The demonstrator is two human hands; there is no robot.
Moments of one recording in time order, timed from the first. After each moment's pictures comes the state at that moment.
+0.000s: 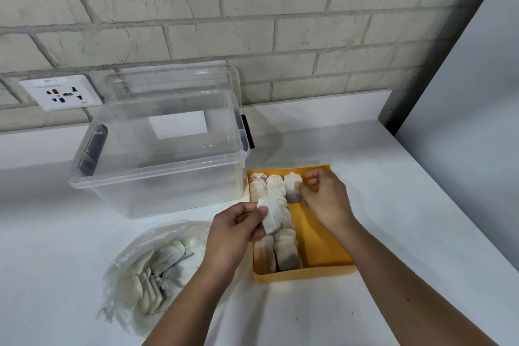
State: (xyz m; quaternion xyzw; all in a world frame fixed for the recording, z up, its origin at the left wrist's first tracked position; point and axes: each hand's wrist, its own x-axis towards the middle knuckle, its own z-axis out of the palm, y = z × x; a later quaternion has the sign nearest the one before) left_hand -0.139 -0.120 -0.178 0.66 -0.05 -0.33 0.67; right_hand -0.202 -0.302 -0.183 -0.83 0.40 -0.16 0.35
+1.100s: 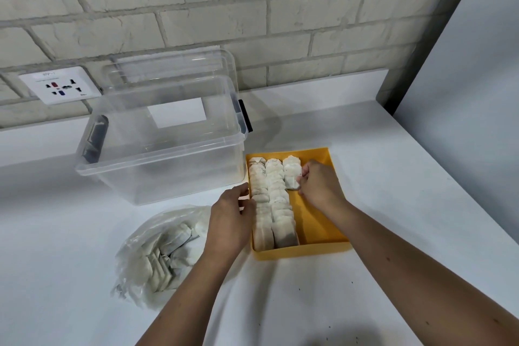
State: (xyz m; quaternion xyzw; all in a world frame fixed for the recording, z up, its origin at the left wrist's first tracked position) left_hand -0.138 -0.109 -0.183 0.86 -0.23 -0.15 0.42; right_hand -0.198 -0.297 -0.201 -0.86 0.41 -0.07 0.30
